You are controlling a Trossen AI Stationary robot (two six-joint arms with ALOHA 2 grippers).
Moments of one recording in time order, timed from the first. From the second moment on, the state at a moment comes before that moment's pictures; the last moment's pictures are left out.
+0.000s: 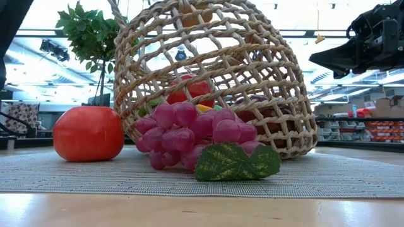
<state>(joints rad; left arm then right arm) -0.04 1.96 2.35 -1.57 -0.28 -0.25 -0.02 0.04 0.01 0.08 0.16 -0.07</state>
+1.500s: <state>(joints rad) 0.04 2.22 2.35 -1.52 -0.22 -0.08 -0.02 0.06 0.01 0.09 0.16 -0.07</state>
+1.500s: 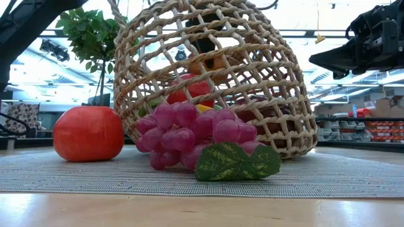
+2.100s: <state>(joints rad) 0.08 2.22 2.35 -1.52 -0.24 -0.15 -0.02 0.06 0.01 0.10 0.16 -0.07</state>
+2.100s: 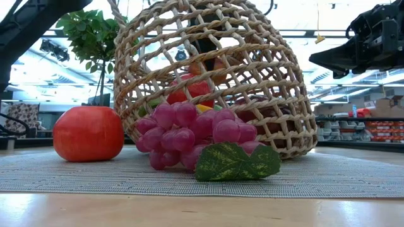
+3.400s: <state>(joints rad) 0.08 2.22 2.35 -1.47 -0.25 -0.21 -0.02 0.06 0.01 0.10 0.16 -0.07</state>
